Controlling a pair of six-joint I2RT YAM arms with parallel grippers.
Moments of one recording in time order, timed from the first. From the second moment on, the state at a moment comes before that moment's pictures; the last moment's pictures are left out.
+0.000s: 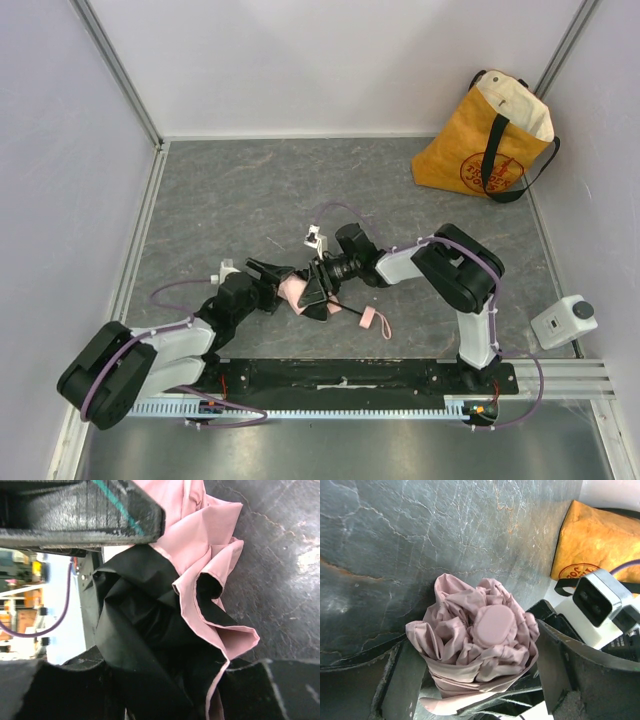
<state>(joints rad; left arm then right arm) -0.57 1.07 0.07 0.47 -0.09 -1.56 0.79 1.97 0.89 0.42 -0.86 0.42</state>
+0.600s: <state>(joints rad) -0.57 1.13 0.07 0.59 -0.12 -1.48 0.71 2.36 0.92 1.30 -1.15 1.42</state>
